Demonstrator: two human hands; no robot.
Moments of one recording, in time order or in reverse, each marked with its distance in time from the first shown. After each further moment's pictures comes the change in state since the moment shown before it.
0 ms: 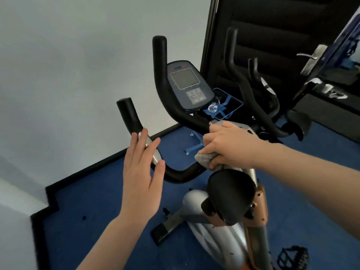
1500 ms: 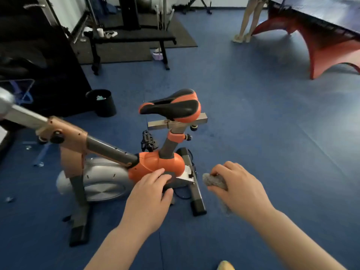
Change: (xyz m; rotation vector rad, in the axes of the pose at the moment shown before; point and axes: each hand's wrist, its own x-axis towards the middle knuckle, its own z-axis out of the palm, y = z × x) left_hand -0.385 0.192 0.038 0.067 -1.187 0.707; right_hand -0.474 -0.479 0.061 0.557 0.141 1.793
